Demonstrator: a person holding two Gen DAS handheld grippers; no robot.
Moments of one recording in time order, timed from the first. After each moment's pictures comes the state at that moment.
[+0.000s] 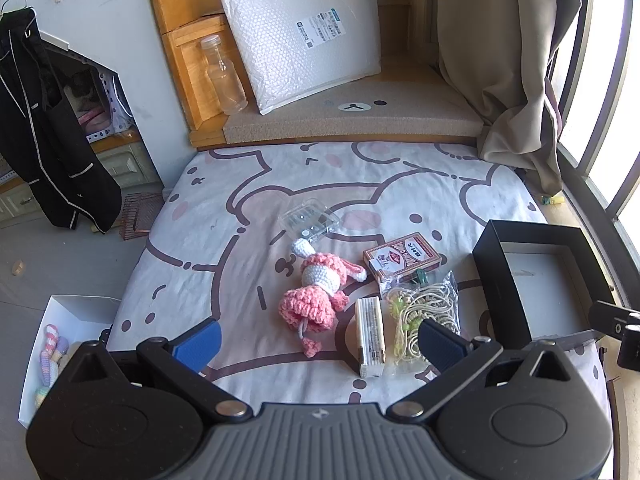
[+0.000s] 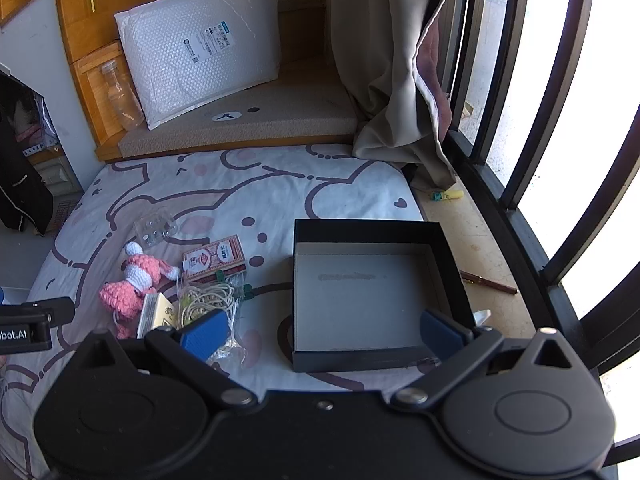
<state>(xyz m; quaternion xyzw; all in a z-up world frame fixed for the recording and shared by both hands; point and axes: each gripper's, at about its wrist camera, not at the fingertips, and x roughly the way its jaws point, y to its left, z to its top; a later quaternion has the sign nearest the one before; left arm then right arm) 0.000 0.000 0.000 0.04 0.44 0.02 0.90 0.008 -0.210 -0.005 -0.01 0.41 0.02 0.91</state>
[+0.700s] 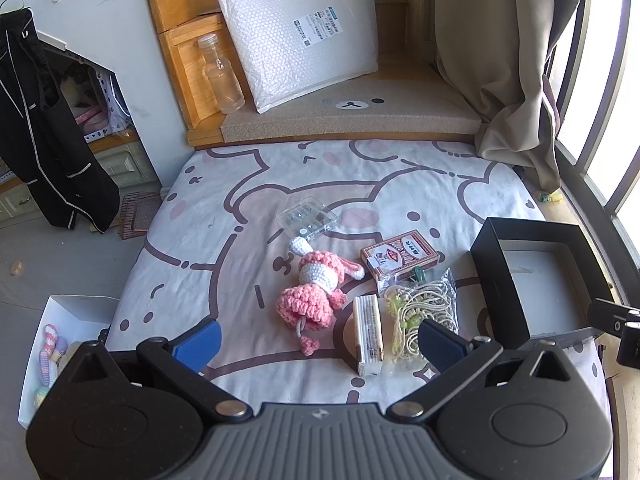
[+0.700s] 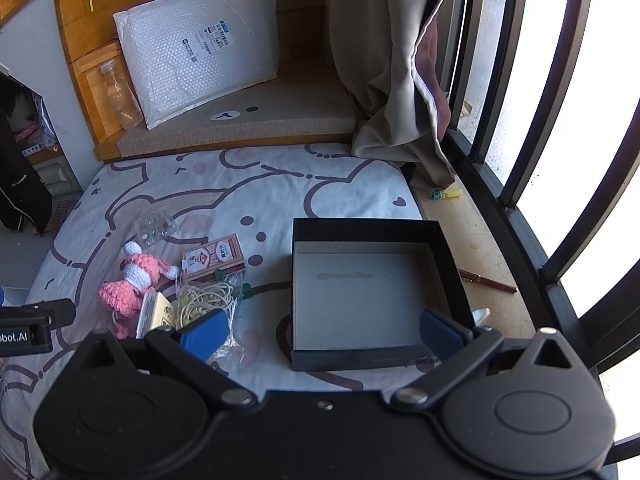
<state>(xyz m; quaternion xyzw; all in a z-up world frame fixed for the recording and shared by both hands) -0.002 -0.001 -0.002 0.04 0.44 0.03 0.90 0.005 -0.210 -0.007 -0.01 0.41 0.02 0.91</state>
